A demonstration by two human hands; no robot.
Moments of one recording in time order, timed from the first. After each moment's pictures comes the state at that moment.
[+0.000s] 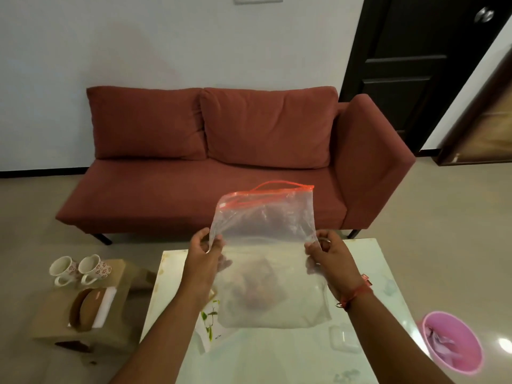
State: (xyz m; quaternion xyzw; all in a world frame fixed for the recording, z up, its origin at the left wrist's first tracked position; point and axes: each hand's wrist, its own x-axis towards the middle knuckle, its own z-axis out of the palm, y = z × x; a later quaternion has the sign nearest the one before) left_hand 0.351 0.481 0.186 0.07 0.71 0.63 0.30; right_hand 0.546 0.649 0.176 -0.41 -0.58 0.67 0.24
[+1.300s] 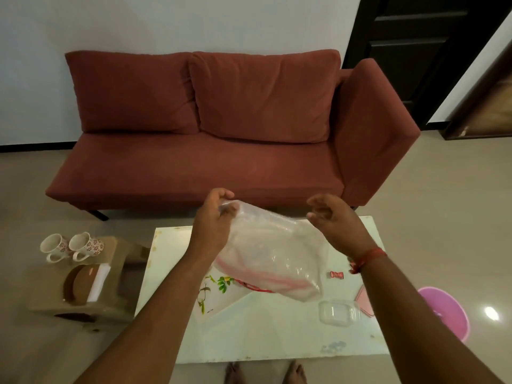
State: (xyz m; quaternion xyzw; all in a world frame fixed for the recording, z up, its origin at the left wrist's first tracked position) left_hand 0.373 0.548 0.197 0.27 0.81 0.49 0.19; right_hand 0.563 0.715 0.189 -0.37 -0.80 0.44 0.17
